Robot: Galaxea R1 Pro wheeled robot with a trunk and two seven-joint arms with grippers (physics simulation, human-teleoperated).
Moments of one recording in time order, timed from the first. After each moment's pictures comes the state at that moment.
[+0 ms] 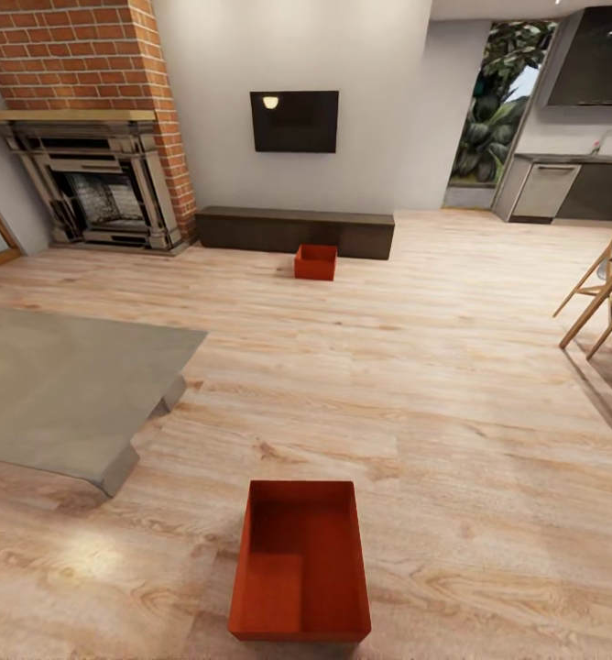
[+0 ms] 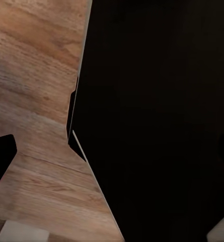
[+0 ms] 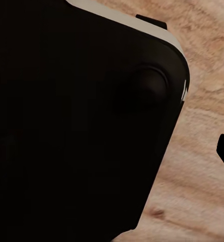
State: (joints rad) left arm 0.00 0.02 0.00 -0.09 0.24 -0.05 0.00; right arm -0.15 0.04 0.24 0.03 0.02 -0.15 -0.08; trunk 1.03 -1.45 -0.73
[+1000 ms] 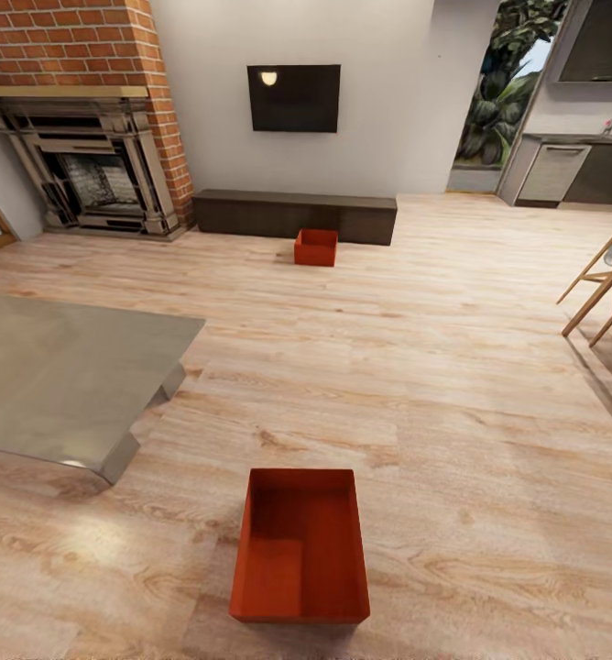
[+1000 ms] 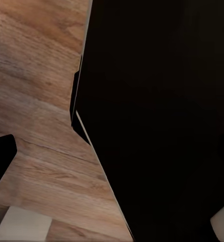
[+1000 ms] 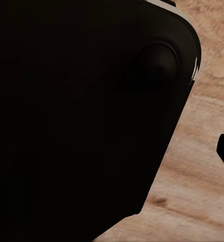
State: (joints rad) left arm 0.00 0.02 0.00 -0.09 0.25 -0.05 0.00; right arm -0.15 0.04 0.24 0.03 0.03 -0.15 -0.07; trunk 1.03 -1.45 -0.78
